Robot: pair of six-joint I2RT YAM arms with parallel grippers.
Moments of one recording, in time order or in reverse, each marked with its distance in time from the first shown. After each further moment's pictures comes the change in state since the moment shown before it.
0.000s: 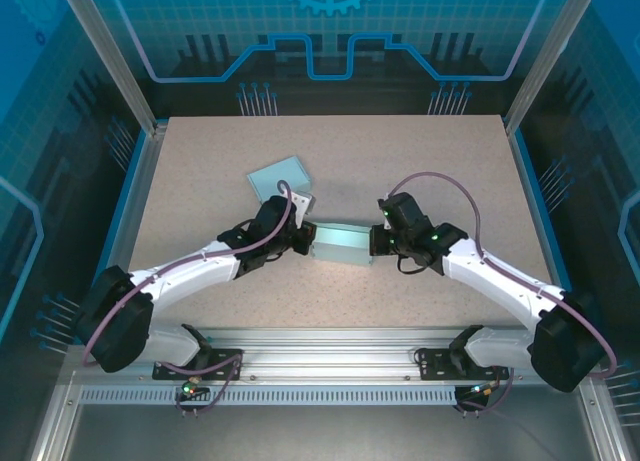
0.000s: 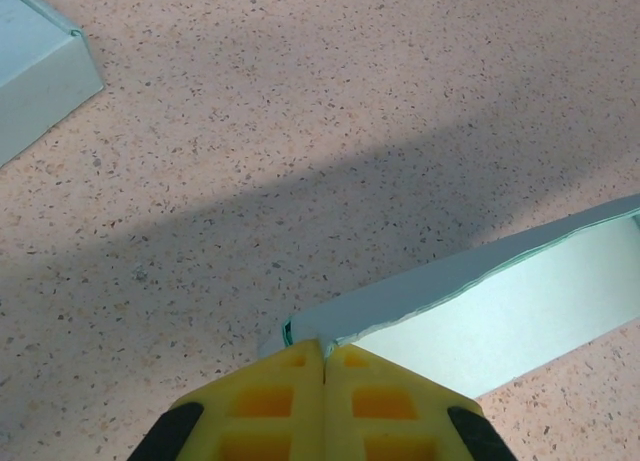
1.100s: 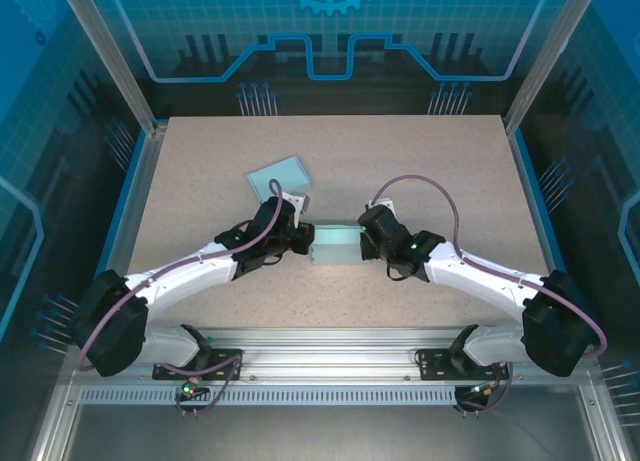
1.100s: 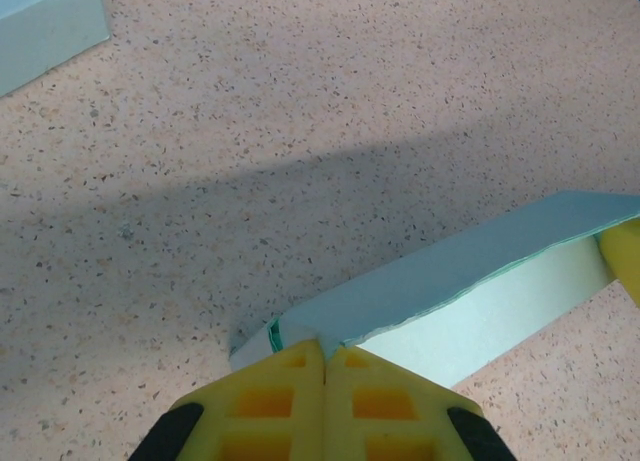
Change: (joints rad) left arm -0.003 -0.030 0.000 -0.047 0.009 -0.148; right arm 0.148 0.085 -0.012 0.075 0.337 -0.046
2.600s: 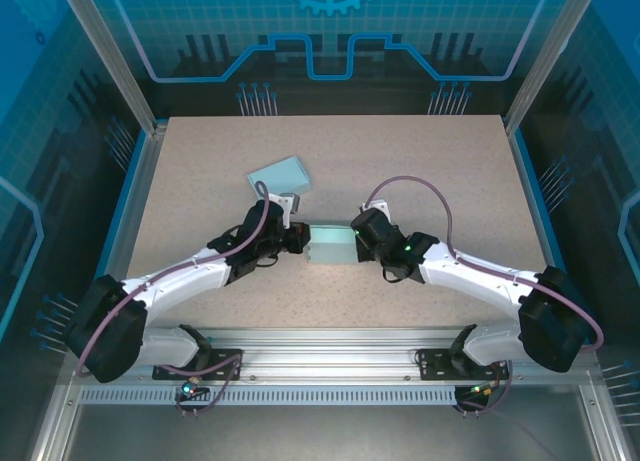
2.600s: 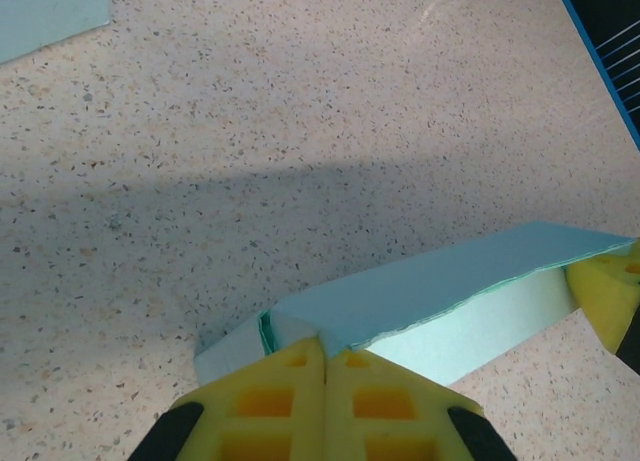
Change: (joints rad) left arm 0.053 -0.031 -0.101 0.138 0.071 -0.077; right arm 0.042 0.025 0.014 -0.004 0.050 0.000
